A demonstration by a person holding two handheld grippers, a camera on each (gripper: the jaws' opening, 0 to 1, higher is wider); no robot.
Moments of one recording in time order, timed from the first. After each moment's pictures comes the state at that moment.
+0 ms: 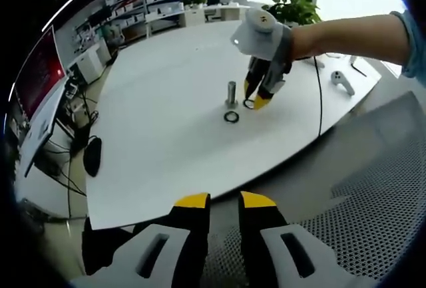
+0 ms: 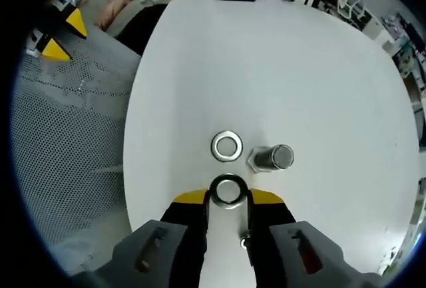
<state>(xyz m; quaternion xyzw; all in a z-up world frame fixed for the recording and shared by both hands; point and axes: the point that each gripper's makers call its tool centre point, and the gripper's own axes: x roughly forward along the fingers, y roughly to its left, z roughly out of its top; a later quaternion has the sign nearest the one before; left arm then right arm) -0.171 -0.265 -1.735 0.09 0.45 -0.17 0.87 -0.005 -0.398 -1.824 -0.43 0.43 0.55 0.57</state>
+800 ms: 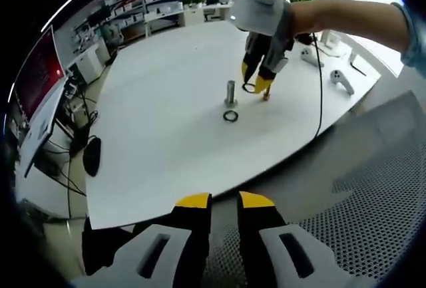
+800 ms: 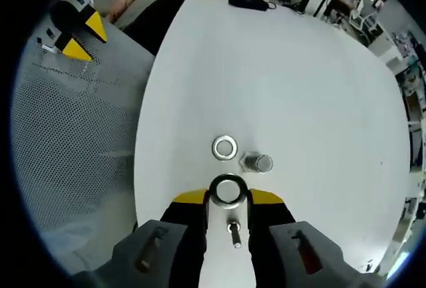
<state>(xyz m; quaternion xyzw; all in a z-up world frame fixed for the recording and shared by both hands) -0.172 -0.265 -1.736 0.09 0.45 -0.17 0.87 0.002 -0.394 -1.784 -0.48 0.41 0.56 0.54</state>
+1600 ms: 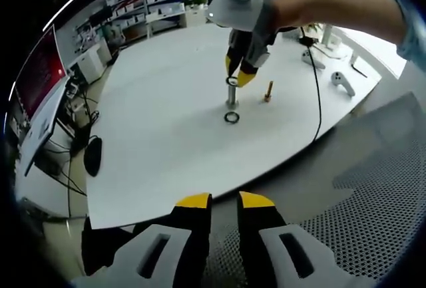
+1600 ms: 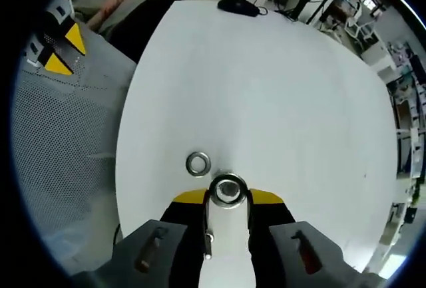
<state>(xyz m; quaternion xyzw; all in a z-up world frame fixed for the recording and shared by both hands) -0.171 -0.264 -1.734 0.09 0.45 -0.16 0.87 0.035 -0.367 -1.783 -0.50 0.38 0.54 0.55</state>
